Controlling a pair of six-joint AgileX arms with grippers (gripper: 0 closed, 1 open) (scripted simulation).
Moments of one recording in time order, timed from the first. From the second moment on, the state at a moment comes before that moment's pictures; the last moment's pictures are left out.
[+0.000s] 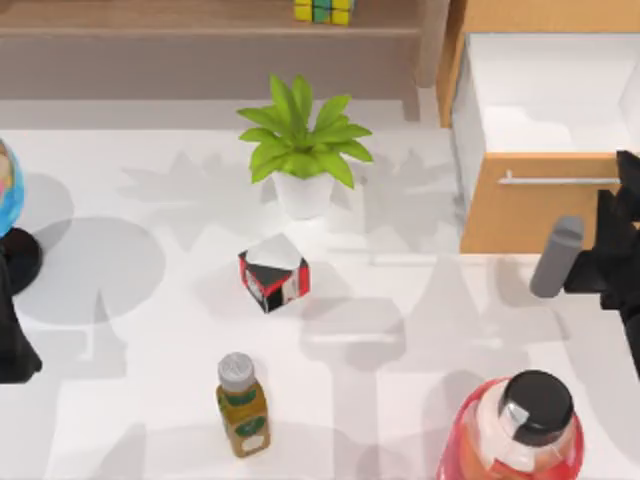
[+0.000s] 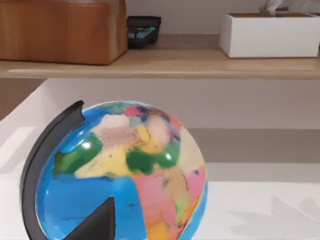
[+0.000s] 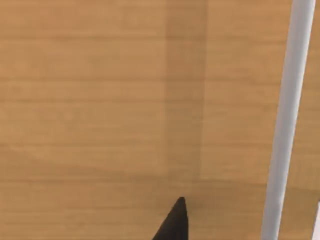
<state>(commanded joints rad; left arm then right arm) 0.00 0.00 0.00 0.00 0.00 0.00 0.31 1.99 0.31 1.68 0.34 -1.56</state>
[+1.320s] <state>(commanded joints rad) 0.00 0.00 0.00 0.00 0.00 0.00 0.26 2.05 0.49 1.55 0.29 -1.55</state>
